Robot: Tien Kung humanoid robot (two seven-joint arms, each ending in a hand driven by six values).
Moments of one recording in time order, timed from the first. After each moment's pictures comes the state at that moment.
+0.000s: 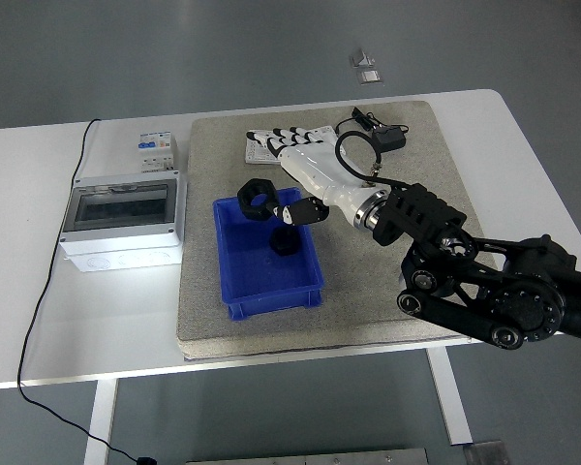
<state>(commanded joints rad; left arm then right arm) -0.21 0.12 -0.54 -0.31 0.49 0.13 0.35 0.90 -0.23 0.35 1.35 -1.72 -0.30 -0.23</state>
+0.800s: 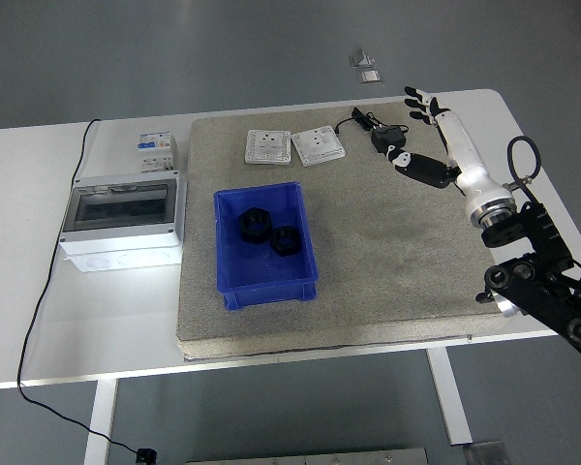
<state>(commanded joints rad) -0.20 0.11 -0.52 -0.31 0.46 0.14 0.34 0.47 -0.34 0.74 1.26 -1.17 -0.50 0.16</state>
